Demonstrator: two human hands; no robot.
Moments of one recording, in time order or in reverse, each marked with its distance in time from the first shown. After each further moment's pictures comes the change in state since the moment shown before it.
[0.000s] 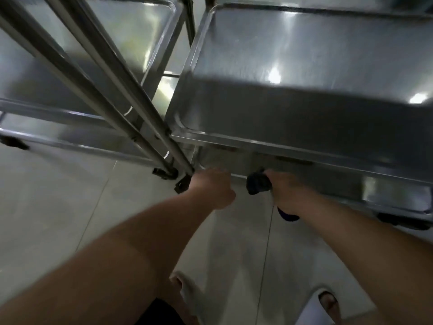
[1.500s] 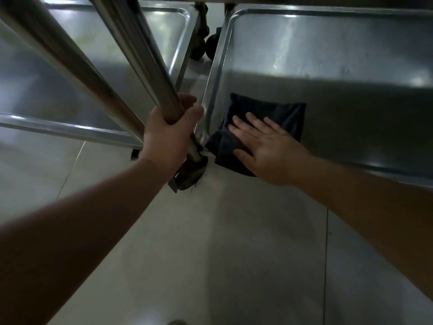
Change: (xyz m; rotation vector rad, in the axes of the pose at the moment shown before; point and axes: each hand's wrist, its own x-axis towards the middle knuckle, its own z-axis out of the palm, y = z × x) left_hand 0.135 -0.143 0.116 -1.343 0.803 0.010; right_hand 0.243 -0.031 0.148 -0.268 0.371 -0.435
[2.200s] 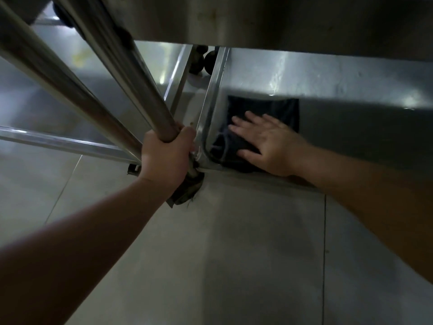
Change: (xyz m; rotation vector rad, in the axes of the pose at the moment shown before) left_hand 0.001 0.003 0.011 -0.085 0.090 -0.056; right_hand 0.033 0.044 -0.024 -0.052 -0.020 -0.073
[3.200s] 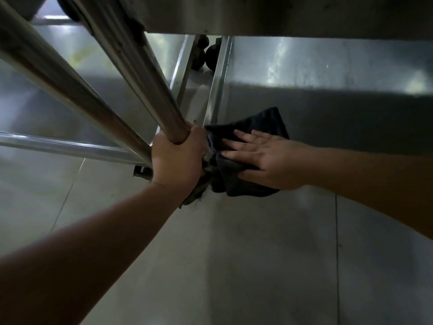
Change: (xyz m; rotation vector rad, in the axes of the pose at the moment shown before) left_hand -0.007 0.006 0.004 0.035 0.032 0.004; right_hand -0.004 -0.027 0.009 0.045 -0.202 -0.218
